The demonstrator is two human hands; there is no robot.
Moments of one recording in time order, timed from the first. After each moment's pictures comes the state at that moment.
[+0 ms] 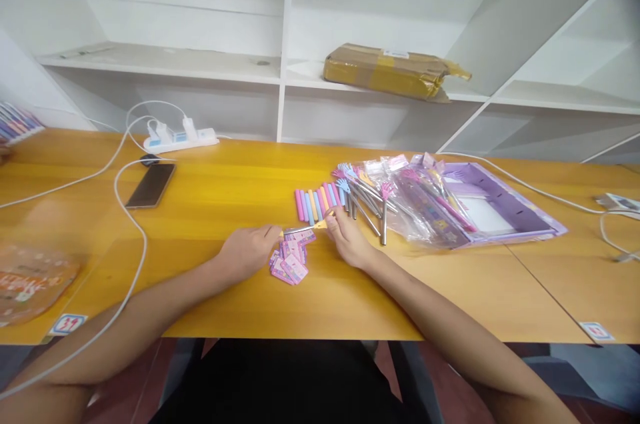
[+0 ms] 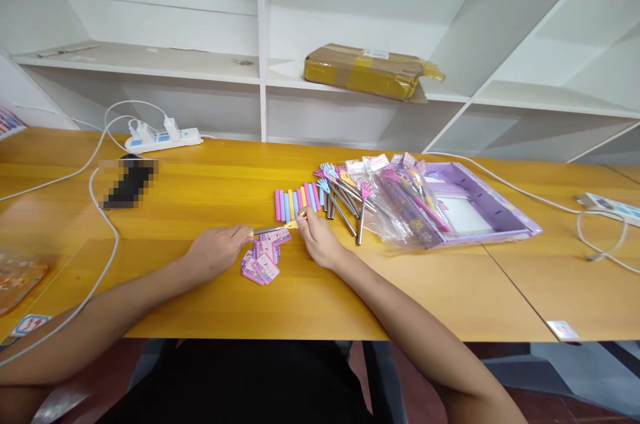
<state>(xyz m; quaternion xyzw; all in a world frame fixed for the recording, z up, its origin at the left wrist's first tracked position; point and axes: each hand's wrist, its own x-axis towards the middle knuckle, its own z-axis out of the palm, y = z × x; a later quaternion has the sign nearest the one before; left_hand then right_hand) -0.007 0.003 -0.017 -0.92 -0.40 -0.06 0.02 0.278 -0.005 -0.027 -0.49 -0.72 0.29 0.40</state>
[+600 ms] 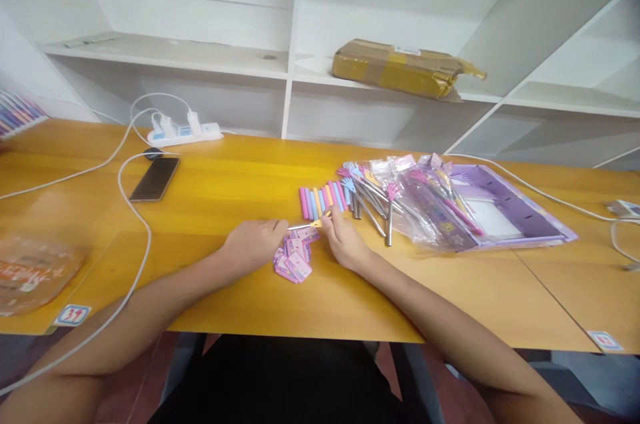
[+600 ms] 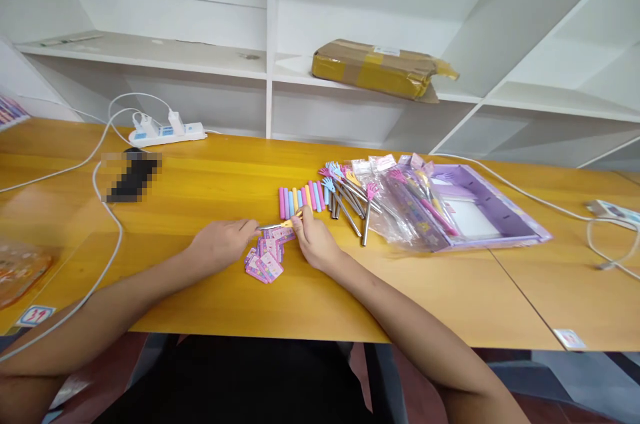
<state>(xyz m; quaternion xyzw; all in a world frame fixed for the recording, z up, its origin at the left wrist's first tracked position) 0.002 0.002 0.003 -0.91 -0.40 -0.01 0.04 0.263 -0.003 -0.028 -0.56 -0.74 0.23 0.28</state>
